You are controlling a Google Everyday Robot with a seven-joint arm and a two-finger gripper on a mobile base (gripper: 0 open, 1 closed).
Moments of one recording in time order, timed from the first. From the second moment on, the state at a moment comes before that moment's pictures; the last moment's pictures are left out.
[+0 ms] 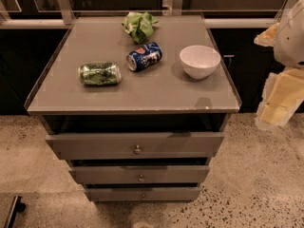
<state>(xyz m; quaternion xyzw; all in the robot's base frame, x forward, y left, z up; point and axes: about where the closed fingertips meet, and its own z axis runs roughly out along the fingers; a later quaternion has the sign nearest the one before) 0.435 -0.211 0.982 -0.60 0.77 -0.05 0.18</state>
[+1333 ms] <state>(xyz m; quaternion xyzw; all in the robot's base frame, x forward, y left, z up) 0.417 -0.167 0.767 -0.57 0.72 0.16 0.36</state>
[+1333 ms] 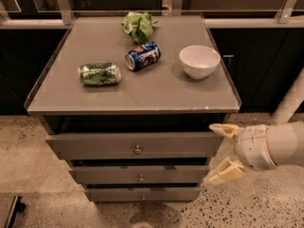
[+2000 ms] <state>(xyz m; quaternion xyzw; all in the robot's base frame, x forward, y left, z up) 0.418 -0.168 0.767 -0.57 0.72 0.16 0.36</state>
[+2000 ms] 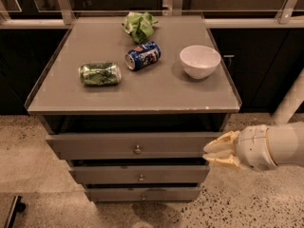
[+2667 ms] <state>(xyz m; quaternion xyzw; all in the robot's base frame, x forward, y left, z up) 0.434 -0.160 0.750 -0.55 0.72 0.12 0.41</state>
